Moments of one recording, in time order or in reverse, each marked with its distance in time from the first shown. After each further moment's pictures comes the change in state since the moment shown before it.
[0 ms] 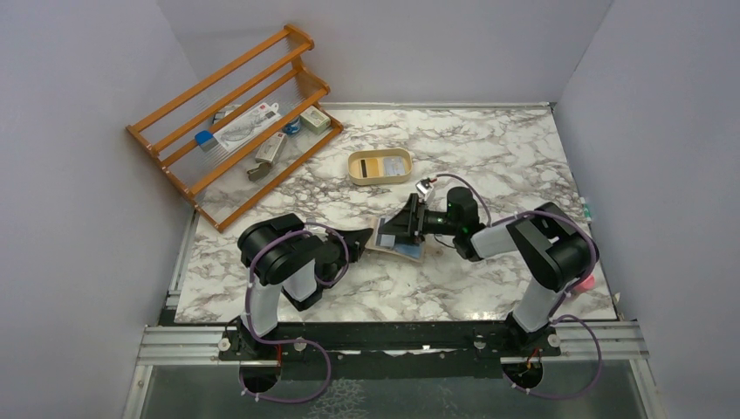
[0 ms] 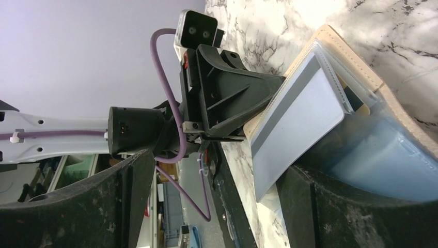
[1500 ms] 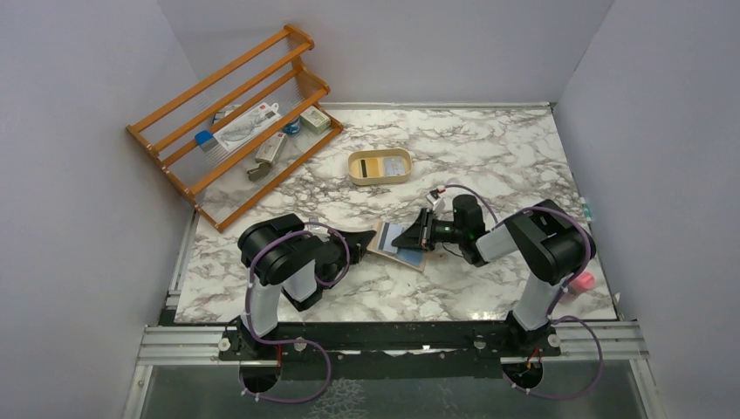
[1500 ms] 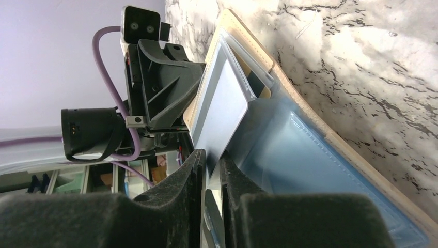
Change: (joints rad) left arm -0.005 -0.002 -0.001 0.000 0.037 -0.002; right arm -0.064 0.033 -0.085 -0.041 0.008 -0.084
